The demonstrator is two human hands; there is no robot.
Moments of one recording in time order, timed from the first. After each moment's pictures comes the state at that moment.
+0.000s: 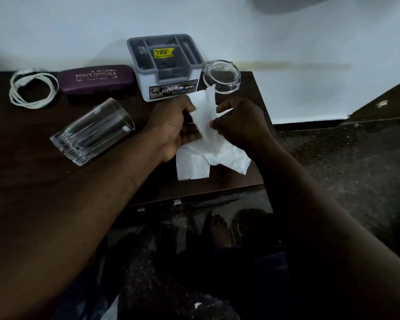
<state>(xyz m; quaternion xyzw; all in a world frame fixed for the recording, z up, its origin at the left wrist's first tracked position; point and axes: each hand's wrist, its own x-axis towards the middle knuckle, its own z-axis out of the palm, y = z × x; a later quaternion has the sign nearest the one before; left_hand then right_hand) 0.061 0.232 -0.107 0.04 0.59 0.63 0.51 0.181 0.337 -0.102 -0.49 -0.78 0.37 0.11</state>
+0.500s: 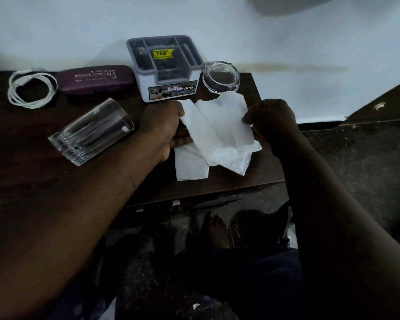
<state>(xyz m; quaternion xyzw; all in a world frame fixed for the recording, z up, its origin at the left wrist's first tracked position) 0.058 0.228 -0.105 0.00 0.64 0.61 0.46 0.215 0.367 -0.083 -0.59 -0.70 0.37 0.15</state>
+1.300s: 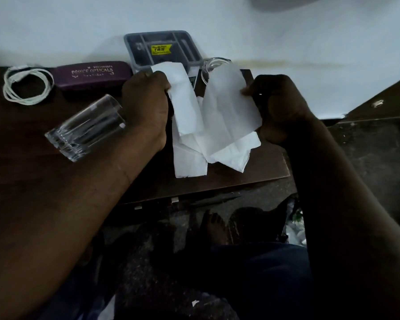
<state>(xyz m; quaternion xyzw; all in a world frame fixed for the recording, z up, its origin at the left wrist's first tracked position) 0.050 0.230 -0.084 0.01 0.66 0.71 0.23 0.208 0.356 -0.050 -0.41 -0.52 0.73 0.15</state>
